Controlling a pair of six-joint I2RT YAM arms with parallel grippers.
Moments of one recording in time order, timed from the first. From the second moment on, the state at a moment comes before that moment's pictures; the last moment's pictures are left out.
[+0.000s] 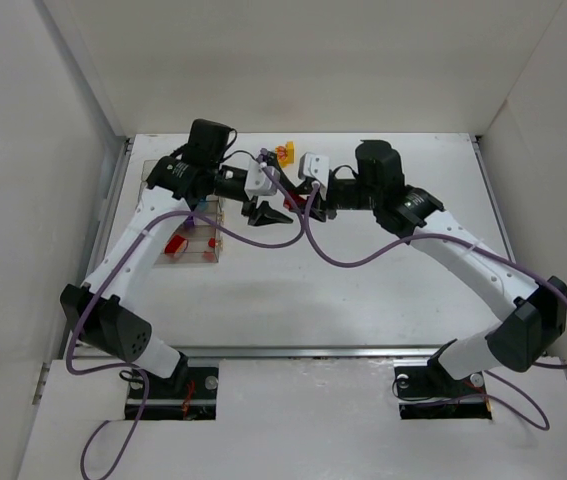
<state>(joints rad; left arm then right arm) -0.41 1.50 1.62 -0.86 1.16 1.01 0.64 1.45 1.38 -0.25 -0.64 -0.57</state>
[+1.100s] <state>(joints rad) -0.35 1.52 1.62 -0.84 1.09 1.03 0.64 1.41 1.35 -0.23 -0.66 -0.58</state>
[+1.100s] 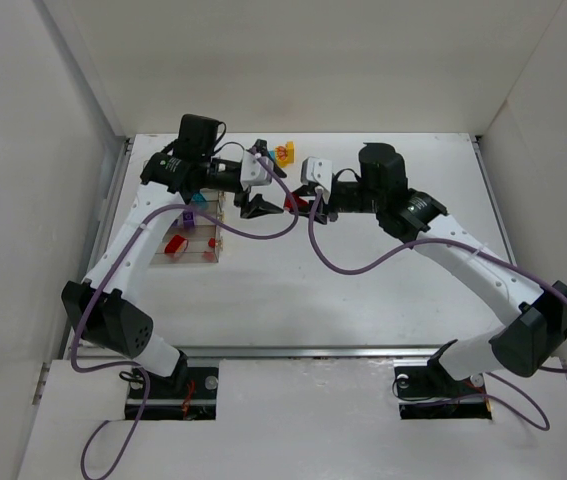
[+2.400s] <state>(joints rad) -0.39 1.52 1.62 -0.86 1.09 1.02 0.64 1.41 1.35 -0.23 -0.65 -0.57</state>
